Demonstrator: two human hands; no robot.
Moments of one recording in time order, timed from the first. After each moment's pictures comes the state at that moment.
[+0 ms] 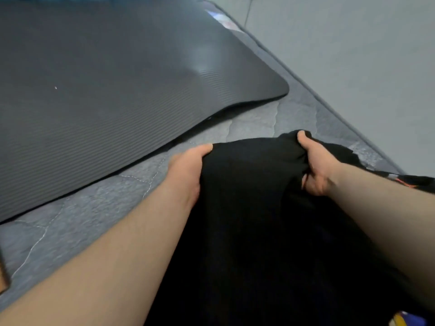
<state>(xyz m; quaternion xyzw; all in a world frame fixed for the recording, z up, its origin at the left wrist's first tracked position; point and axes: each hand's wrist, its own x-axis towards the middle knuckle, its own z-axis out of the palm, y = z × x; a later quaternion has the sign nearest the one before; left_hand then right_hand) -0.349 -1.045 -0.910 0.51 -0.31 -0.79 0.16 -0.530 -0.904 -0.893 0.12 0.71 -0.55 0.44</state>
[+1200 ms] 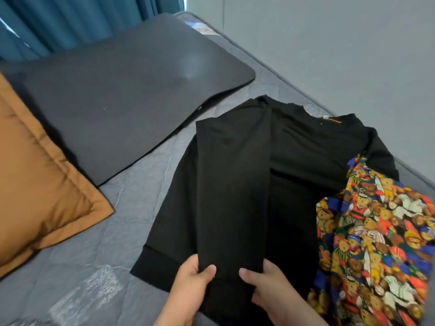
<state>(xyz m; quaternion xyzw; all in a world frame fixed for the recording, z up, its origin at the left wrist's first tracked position) -0.095 -0.826 -0.864 0.52 -0.52 -0.68 -0.05 -0.208 -0.701 -0.851 0.19 0.62 -0.51 0.57</state>
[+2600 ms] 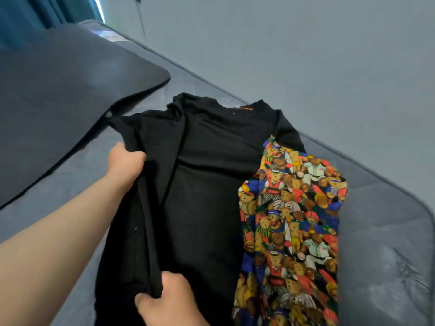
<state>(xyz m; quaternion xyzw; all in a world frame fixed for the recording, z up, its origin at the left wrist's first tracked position) -0.320 -0.914 -0.839 0.49 -0.73 -0.47 0.10 -0.179 -0.706 -0.862 -0.03 0.75 -0.46 0.48</state>
